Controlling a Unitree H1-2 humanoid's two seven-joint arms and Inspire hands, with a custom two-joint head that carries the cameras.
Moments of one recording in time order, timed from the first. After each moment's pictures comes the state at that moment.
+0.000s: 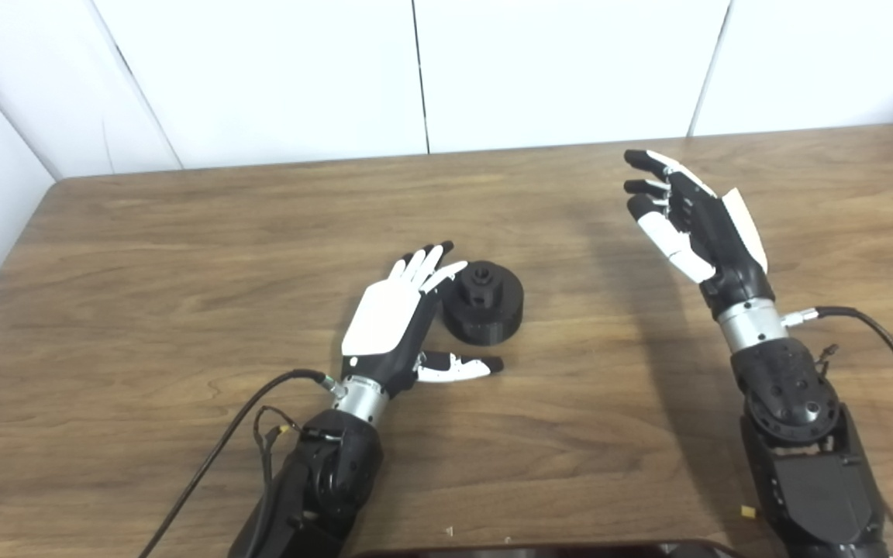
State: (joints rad) left arm -0.16 0.15 -0.39 0.04 0.80 0.06 0.09; right arm -0.23 -0.18 0.00 -0.06 -0.20 -0.02 0.03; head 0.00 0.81
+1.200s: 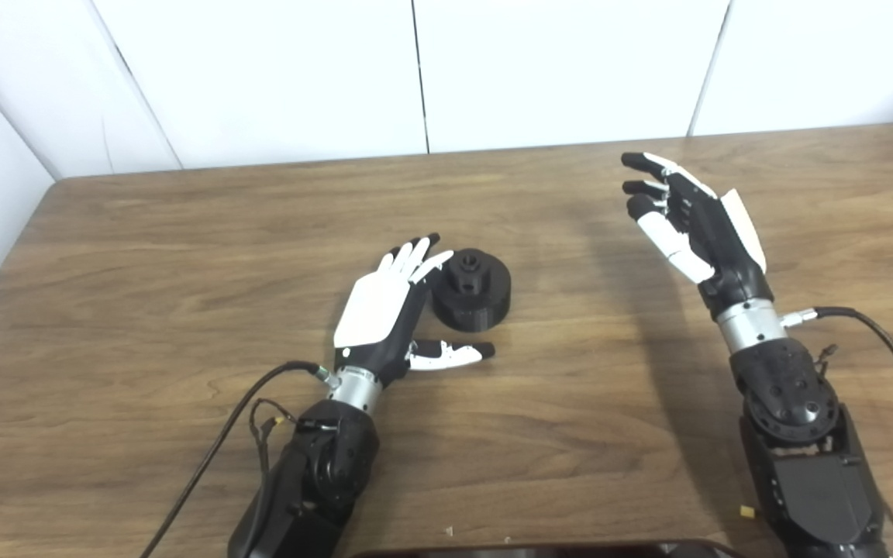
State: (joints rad) left arm -0.18 0.14 -0.36 0.06 0.79 0.09 0.10; right arm -0.23 -0.18 0.00 -0.06 -0.19 -0.01 0.03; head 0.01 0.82
